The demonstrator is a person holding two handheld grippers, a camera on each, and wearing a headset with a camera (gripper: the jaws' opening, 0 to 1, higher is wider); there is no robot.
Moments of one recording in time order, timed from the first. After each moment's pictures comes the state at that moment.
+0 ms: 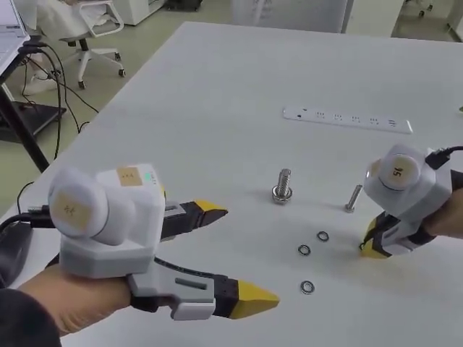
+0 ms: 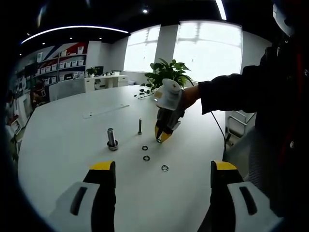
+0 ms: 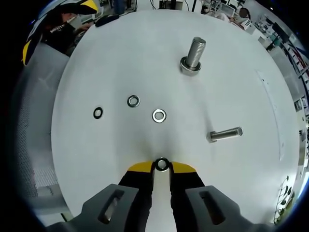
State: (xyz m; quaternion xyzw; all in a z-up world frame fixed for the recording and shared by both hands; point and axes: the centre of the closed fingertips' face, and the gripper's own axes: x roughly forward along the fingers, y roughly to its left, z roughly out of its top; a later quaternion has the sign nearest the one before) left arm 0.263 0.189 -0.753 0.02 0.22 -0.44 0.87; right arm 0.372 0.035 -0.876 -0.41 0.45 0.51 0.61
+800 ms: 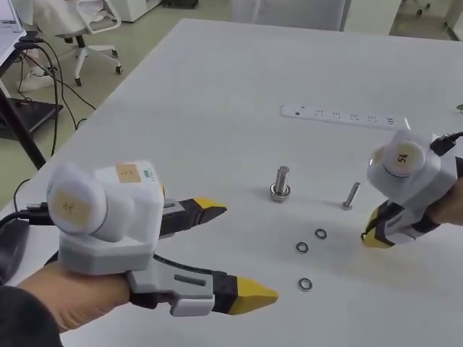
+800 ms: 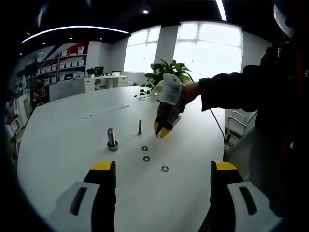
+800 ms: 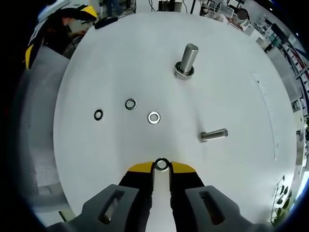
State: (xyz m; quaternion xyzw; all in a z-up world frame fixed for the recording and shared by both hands) left arm 0.264 0.189 -0.753 0.02 0.22 -0.45 0.87; right arm 0.379 0.032 -0.856 -0.41 0.45 0.51 0.61
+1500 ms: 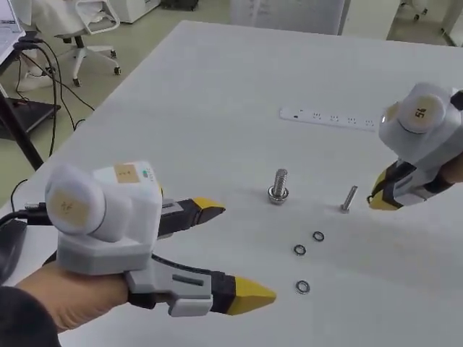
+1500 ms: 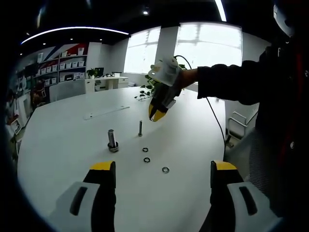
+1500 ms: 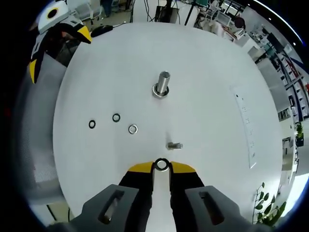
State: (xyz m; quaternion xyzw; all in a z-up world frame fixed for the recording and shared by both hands) left arm 0.266 0.189 -0.751 0.02 0.22 -0.44 0.87; right arm 0.420 0.039 -0.799 -0.44 0.40 0.49 0.63
